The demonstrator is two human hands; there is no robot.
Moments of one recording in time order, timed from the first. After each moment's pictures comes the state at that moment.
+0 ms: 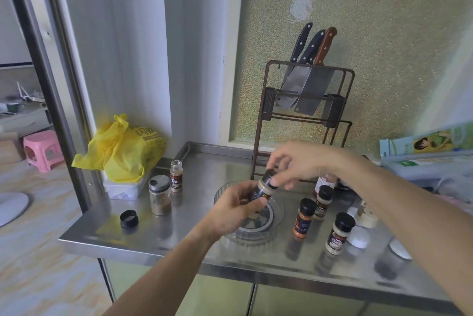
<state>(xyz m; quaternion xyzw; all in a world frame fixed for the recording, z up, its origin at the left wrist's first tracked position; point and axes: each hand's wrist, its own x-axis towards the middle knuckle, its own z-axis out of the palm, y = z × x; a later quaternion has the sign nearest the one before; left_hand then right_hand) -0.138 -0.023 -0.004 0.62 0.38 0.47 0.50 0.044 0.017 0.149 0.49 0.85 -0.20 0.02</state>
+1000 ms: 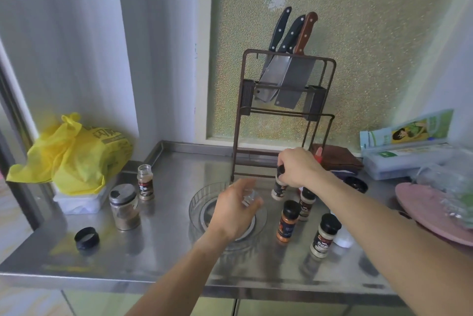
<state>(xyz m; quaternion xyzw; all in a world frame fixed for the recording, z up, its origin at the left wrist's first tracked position) -0.087 0.027 -0.023 0.67 0.53 0.44 0.28 0.081 0.087 0.077 0.66 0.75 0.04 -0.02</state>
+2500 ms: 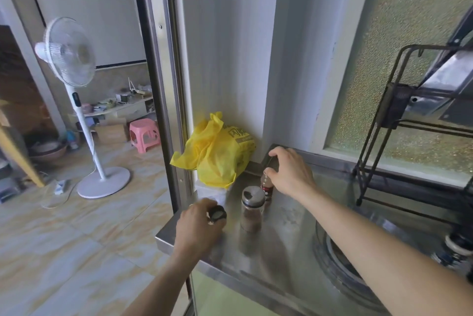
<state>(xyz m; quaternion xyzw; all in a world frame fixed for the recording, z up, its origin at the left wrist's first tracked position) -0.381 -0.035 -0.068 0.46 0.81 0.34 0.07 -0.214 0.114 0.021 0.51 0.82 -0.11 -0.22</state>
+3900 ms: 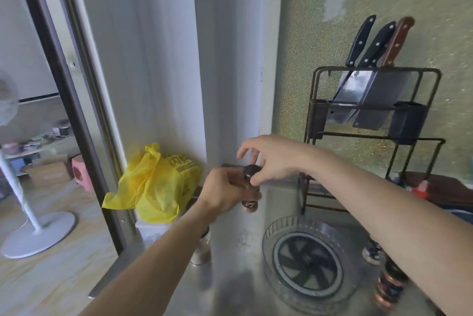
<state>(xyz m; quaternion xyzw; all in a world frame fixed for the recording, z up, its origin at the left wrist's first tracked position) -0.263 0.075 0.059 0.58 0.61 0.44 0.31 -0.115 0.127 0.148 0.41 0.90 -0.09 -0.06</state>
